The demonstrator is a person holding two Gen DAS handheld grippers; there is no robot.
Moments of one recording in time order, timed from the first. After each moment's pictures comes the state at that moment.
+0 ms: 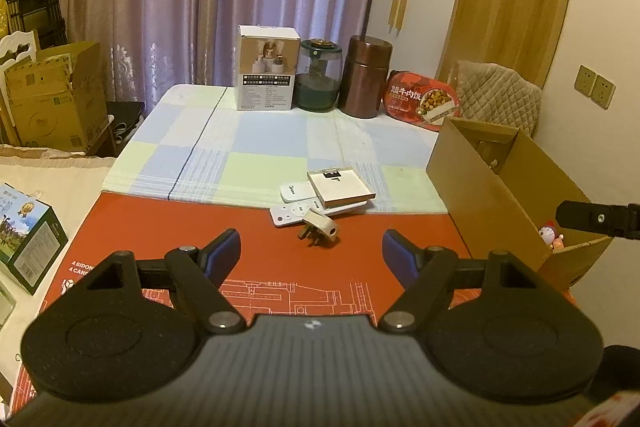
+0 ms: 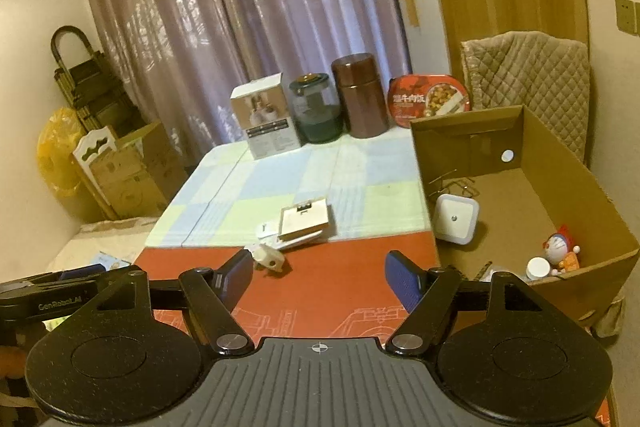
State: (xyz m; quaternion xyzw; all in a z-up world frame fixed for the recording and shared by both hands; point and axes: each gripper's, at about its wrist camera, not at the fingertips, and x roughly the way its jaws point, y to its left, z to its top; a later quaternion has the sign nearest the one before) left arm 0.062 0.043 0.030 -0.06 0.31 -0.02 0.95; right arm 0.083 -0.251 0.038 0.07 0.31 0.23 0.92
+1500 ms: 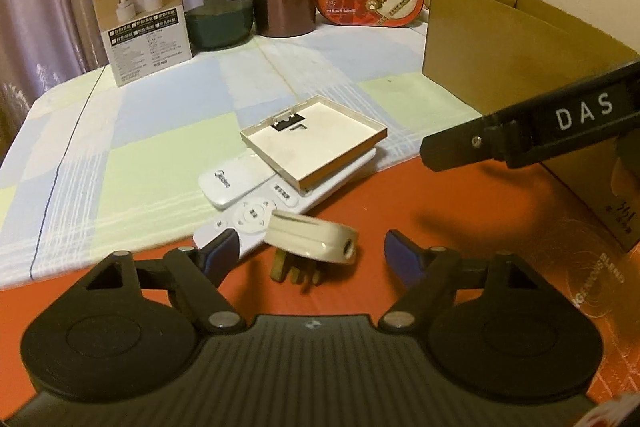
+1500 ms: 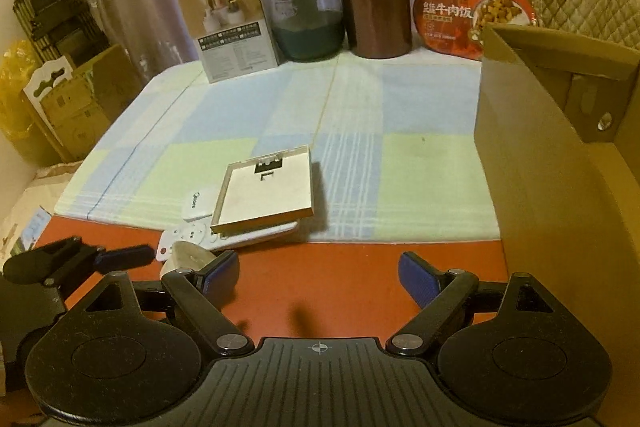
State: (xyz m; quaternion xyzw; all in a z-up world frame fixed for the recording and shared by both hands) left arm 0.259 0.024 -0.130 0.09 0.36 -0.16 0.92; right arm 0.272 -0.157 -0.105 0.01 0.40 0.22 0.89
